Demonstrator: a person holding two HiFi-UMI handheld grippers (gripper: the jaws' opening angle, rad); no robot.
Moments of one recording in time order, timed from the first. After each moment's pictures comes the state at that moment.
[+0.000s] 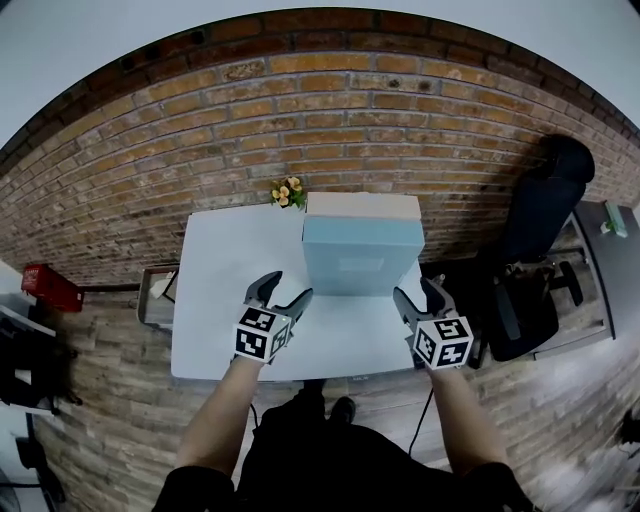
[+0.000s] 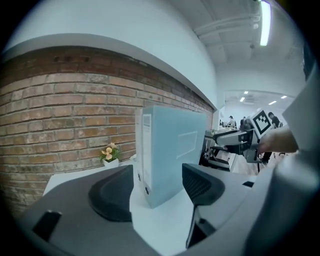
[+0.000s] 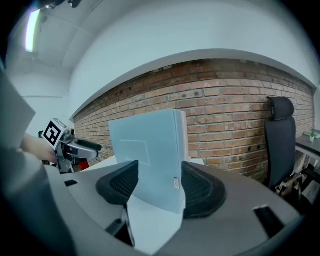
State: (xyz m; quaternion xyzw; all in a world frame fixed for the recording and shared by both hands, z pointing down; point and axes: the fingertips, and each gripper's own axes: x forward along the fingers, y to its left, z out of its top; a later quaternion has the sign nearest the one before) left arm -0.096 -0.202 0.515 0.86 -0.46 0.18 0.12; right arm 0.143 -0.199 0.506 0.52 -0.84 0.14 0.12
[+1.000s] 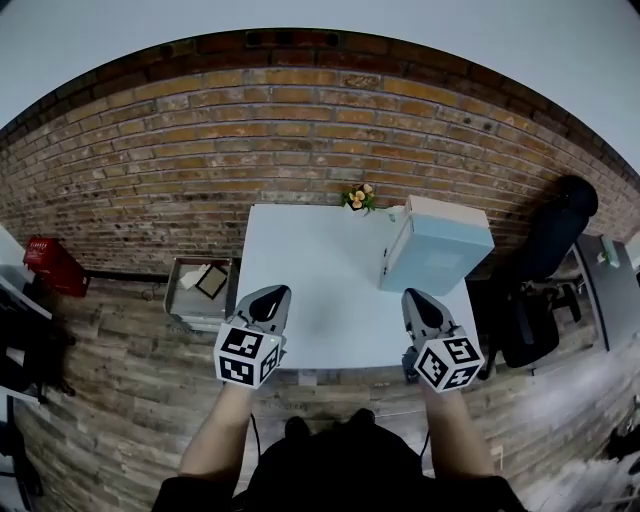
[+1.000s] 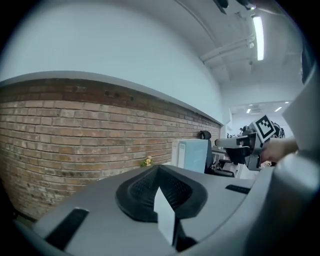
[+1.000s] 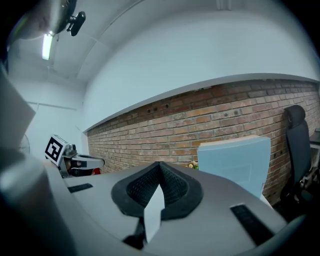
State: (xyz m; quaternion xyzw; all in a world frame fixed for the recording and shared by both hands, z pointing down) left arm -0.325 -0.080 0.423 0.84 -0.52 0.09 0.08; right arm -0.098 -0.093 0.401 0.48 -0.87 0.10 0.03
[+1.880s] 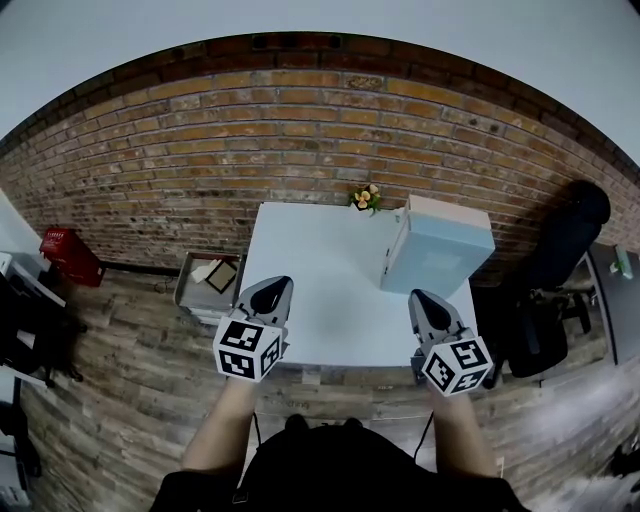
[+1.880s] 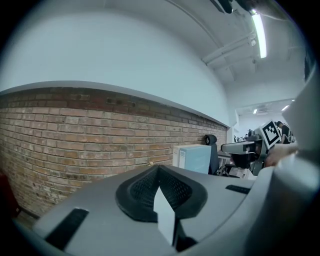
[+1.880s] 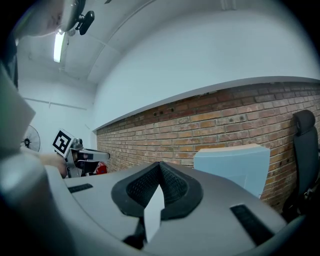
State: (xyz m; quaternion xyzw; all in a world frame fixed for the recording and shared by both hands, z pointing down) left arm -0.306 -0.073 0.397 0.82 -0.56 0.07 0.07; right arm -0.072 -0.084 0.387 0.44 -0.89 0.07 0.03
